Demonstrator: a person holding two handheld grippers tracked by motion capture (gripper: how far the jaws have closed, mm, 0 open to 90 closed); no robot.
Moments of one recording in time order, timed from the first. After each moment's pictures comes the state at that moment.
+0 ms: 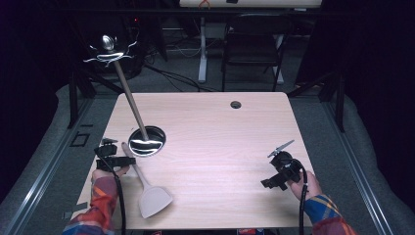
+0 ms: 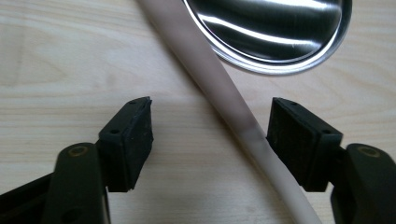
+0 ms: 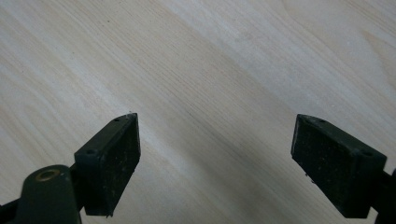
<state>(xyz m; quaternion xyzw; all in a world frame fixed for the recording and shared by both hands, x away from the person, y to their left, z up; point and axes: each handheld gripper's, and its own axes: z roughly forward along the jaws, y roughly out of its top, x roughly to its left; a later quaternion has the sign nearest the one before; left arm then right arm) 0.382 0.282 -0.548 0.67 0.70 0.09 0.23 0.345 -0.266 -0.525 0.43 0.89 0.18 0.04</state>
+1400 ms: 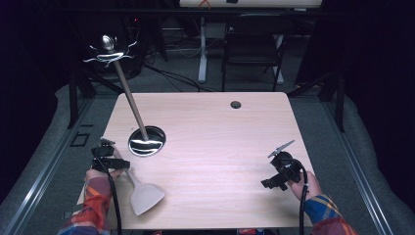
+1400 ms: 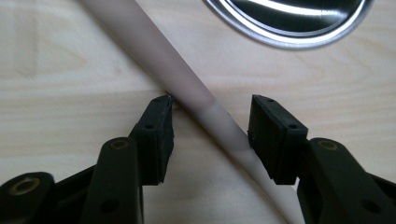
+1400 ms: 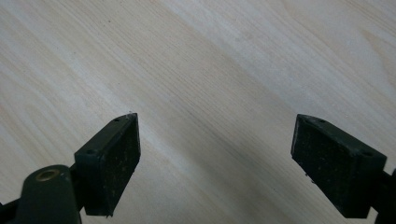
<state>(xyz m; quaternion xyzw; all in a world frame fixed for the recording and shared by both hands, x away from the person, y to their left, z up) 0.382 0.302 -0.552 0.69 0.69 0.05 0.21 0.344 -0.266 -0.525 0.43 0.88 0.19 0.04</state>
